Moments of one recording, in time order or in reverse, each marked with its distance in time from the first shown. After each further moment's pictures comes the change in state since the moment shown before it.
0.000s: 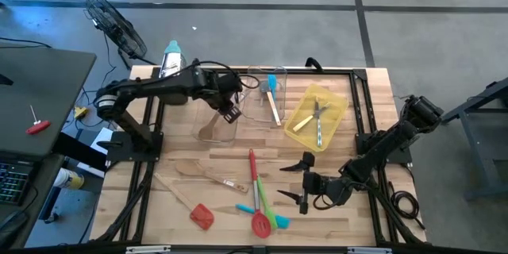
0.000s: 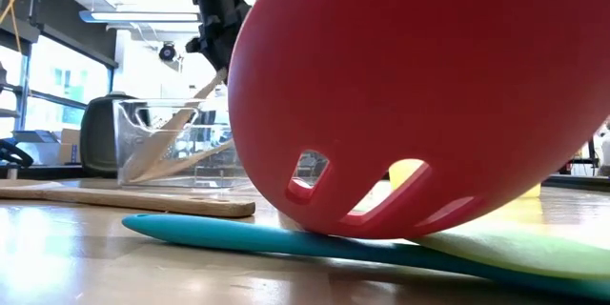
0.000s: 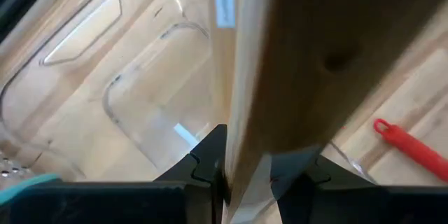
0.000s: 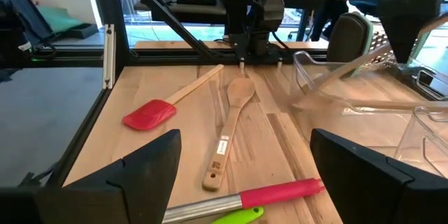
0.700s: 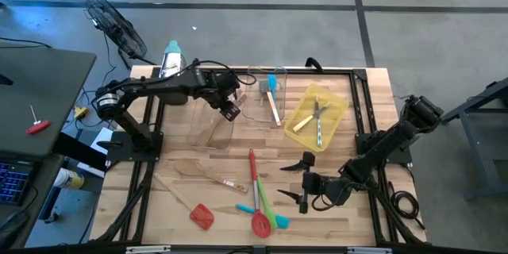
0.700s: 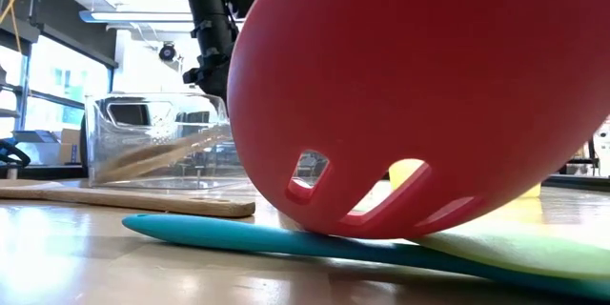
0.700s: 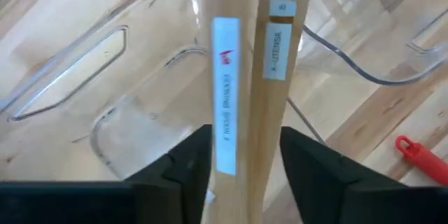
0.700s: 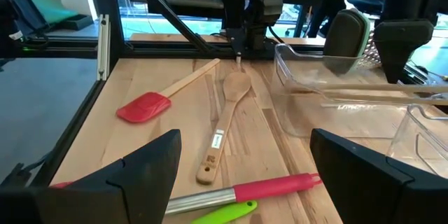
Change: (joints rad) left arm 0.085 0.000 -0.152 0.178 0.071 0.034; right arm -0.005 0.000 0.000 -0.029 0.005 -0.003
